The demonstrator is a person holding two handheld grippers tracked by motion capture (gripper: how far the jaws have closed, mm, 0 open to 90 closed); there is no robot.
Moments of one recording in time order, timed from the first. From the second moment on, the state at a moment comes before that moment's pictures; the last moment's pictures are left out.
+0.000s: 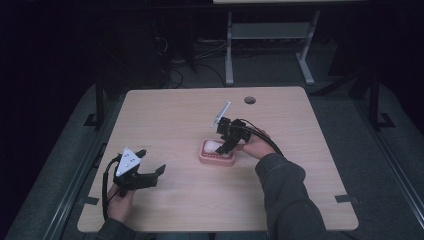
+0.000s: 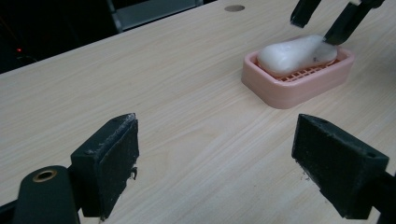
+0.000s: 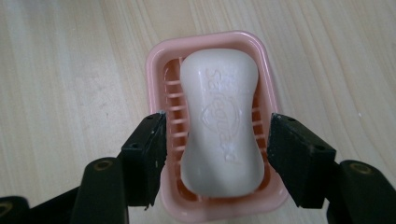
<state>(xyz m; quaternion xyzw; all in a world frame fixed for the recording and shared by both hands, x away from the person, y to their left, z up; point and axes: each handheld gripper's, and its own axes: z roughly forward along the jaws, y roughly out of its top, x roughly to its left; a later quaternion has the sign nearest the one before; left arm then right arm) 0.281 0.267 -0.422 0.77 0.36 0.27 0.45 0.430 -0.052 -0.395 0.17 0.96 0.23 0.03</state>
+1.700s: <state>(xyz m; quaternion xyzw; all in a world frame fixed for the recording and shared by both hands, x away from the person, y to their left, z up) 0.281 0.267 -0.421 0.77 0.35 0.28 0.44 0.377 -0.137 -0.375 0.22 0.93 0.28 0.07</state>
